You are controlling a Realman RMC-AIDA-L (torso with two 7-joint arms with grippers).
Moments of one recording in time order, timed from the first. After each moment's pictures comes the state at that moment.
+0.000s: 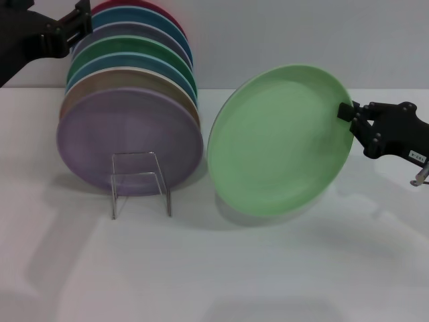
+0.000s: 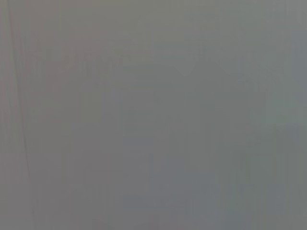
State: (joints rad) left arm 0.08 -2.00 -1.34 -1.99 2.81 -0.37 0.09; right arm 0.28 2.08 2.09 0.82 -1.33 1.20 -1.99
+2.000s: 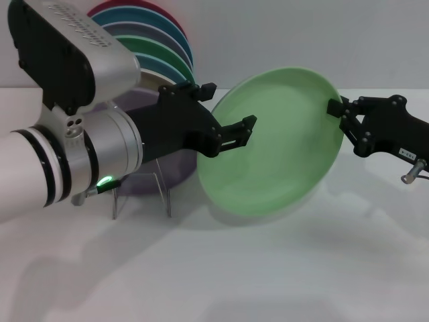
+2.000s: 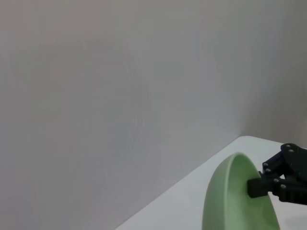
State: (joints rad) left arm -0.15 -2.06 -1.33 -1.74 2.17 -0.69 0.81; right arm 0.32 2.08 2.10 0.78 -1.32 1.23 -2.12
